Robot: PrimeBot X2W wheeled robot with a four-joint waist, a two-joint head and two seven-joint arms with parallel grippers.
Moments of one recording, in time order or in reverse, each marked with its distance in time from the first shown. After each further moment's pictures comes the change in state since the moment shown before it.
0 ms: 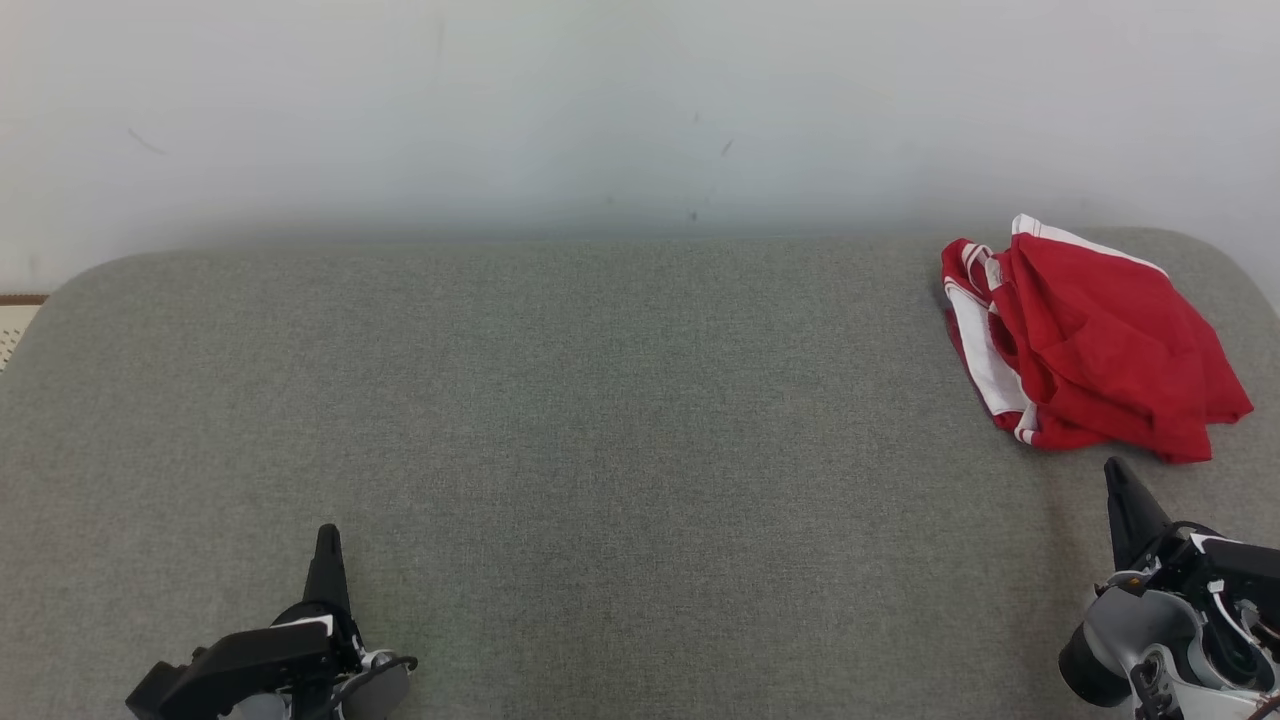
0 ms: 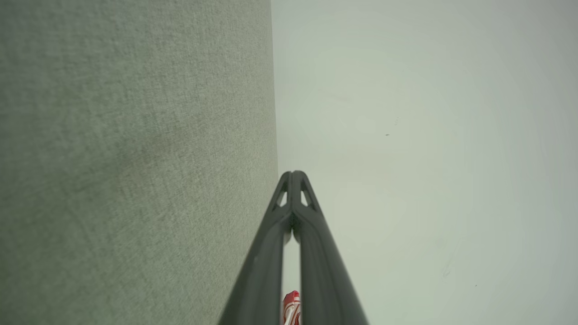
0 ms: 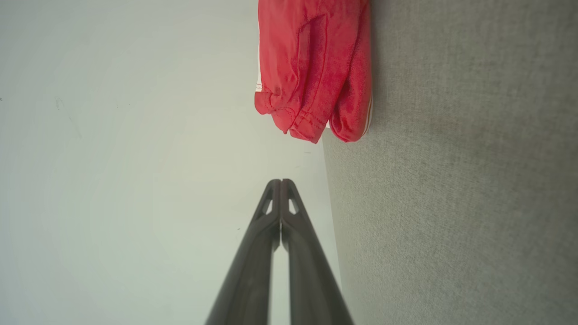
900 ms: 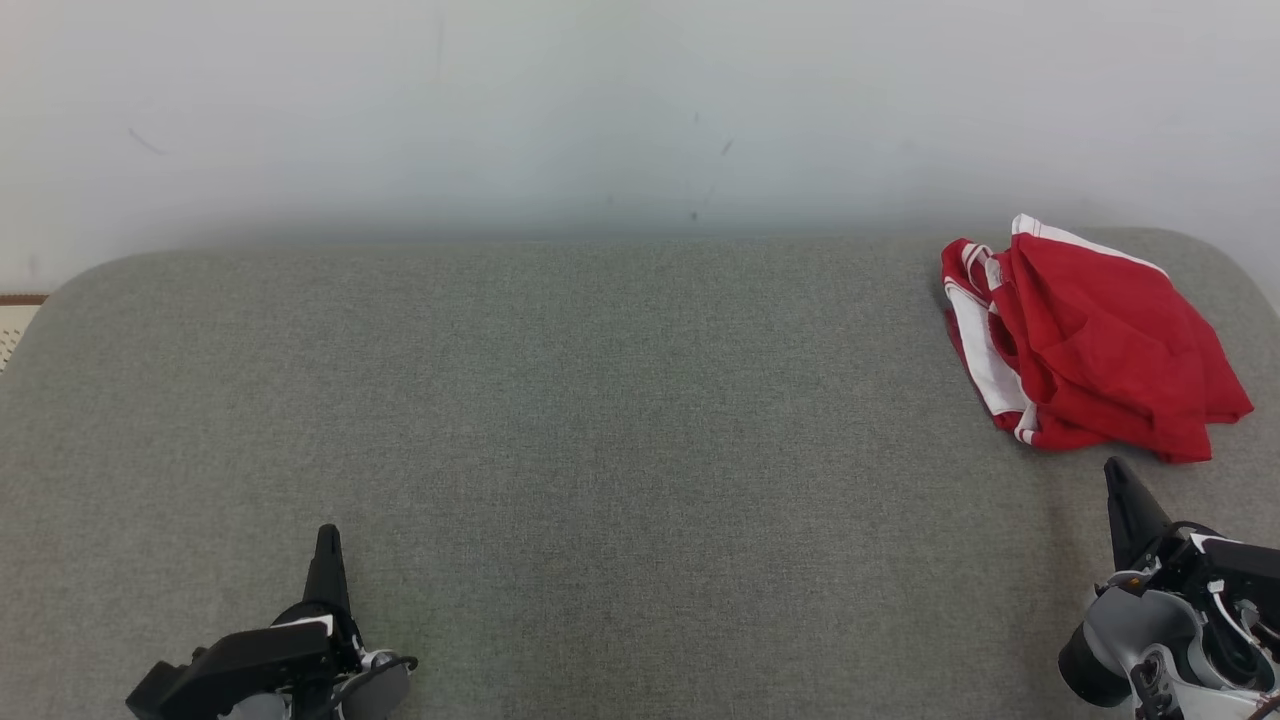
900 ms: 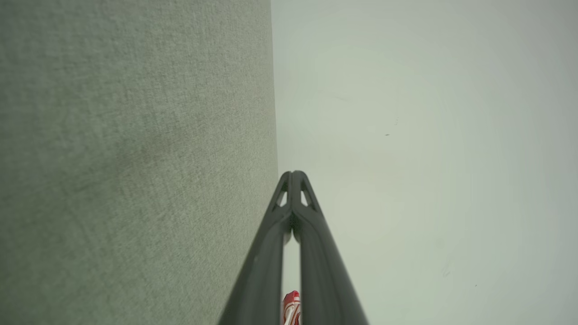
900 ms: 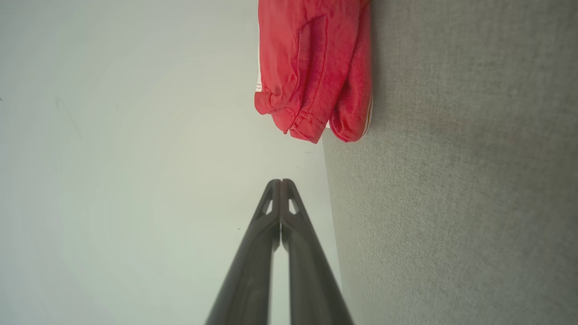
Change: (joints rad) left arm 0.000 0.000 0.000 0.000 0.000 0.000 0.000; right arm 0.000 0.000 0.000 0.000 0.000 0.000 0.000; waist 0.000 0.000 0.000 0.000
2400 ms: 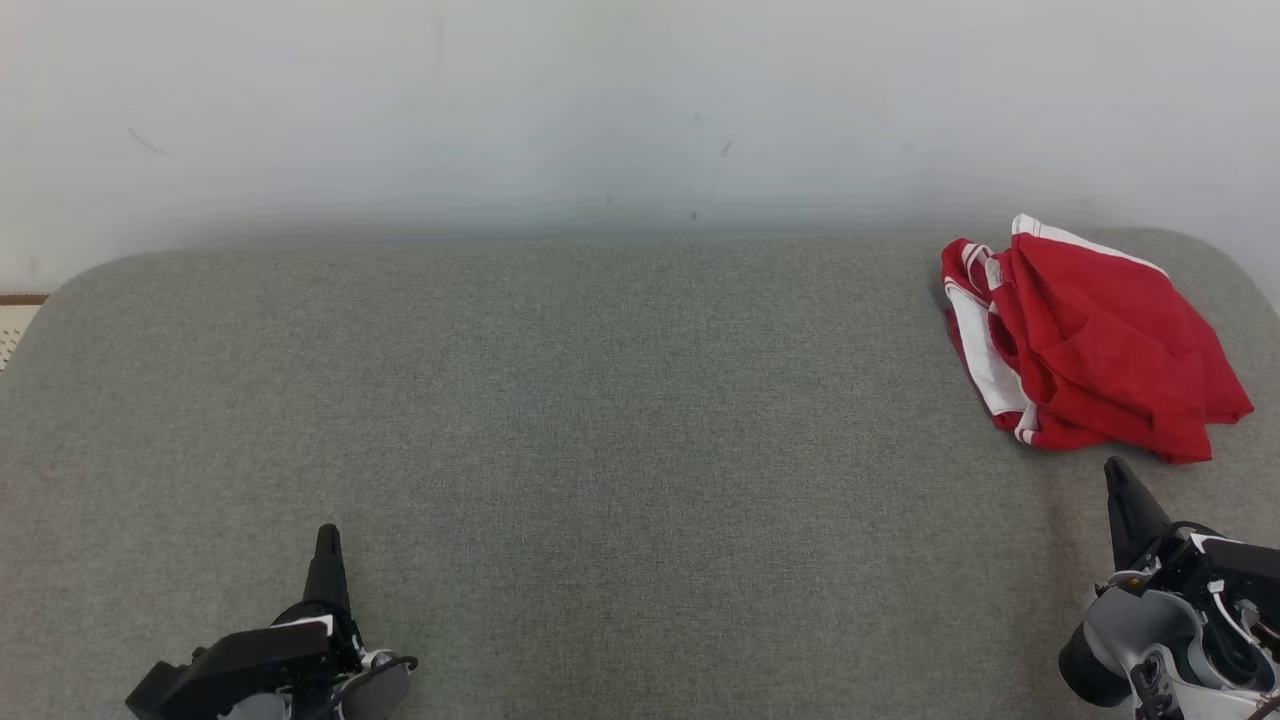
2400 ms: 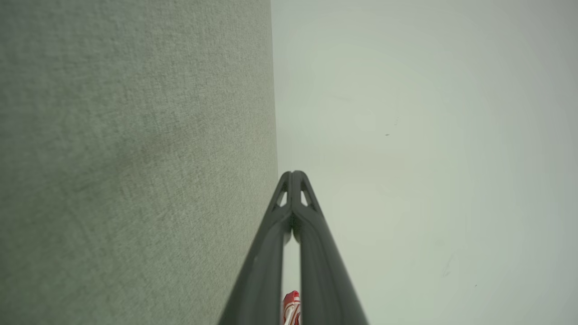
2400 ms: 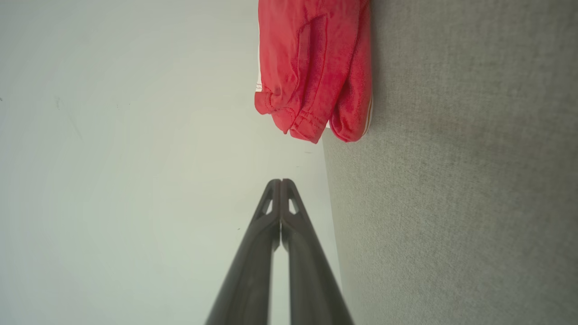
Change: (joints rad) left arm 0.000 0.000 0.000 0.000 0.000 0.000 0.000; right arm 0.000 0.000 0.000 0.000 0.000 0.000 0.000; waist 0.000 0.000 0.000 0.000
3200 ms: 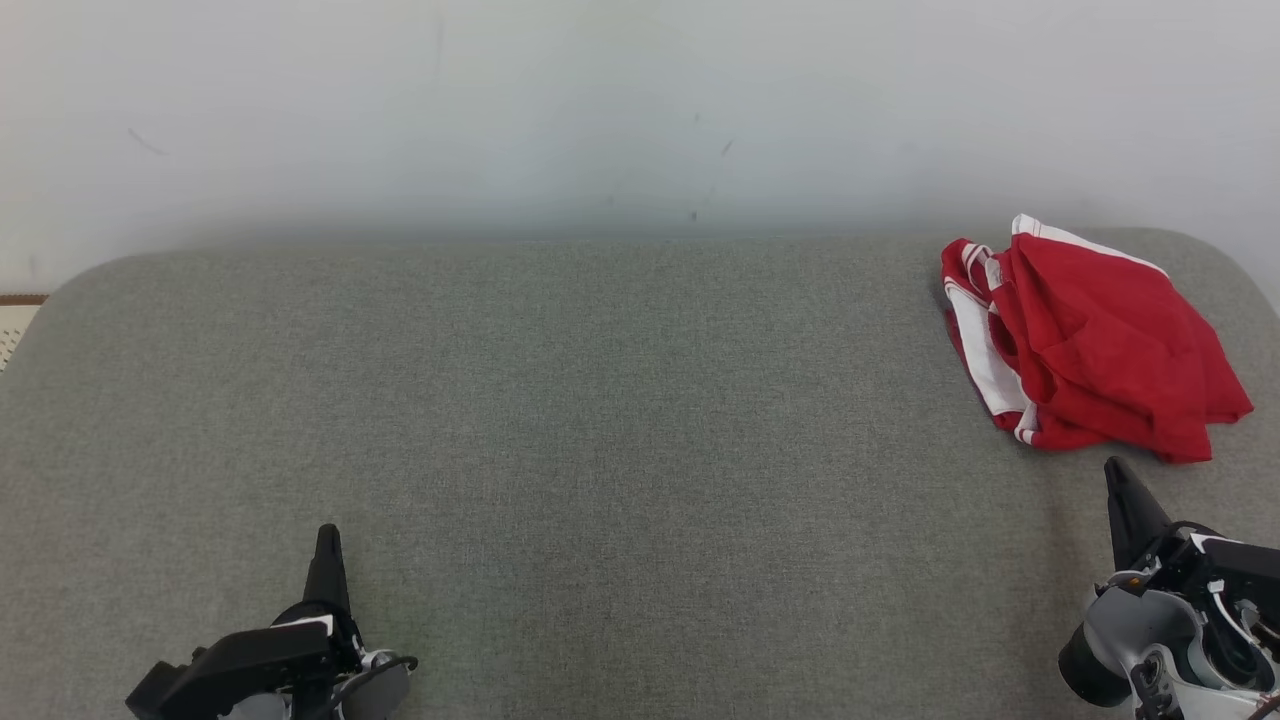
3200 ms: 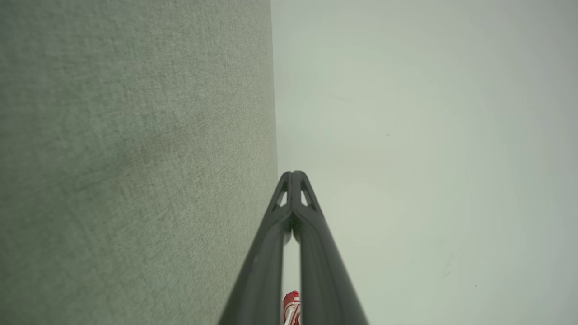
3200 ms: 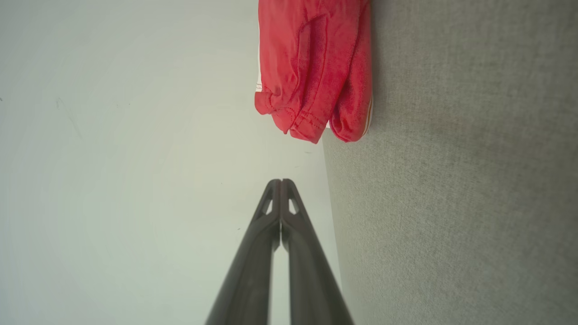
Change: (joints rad) left arm 0.000 0.000 0.000 0.000 0.000 0.000 0.000; right arm 0.000 0.000 0.000 0.000 0.000 0.000 0.000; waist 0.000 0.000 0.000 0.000
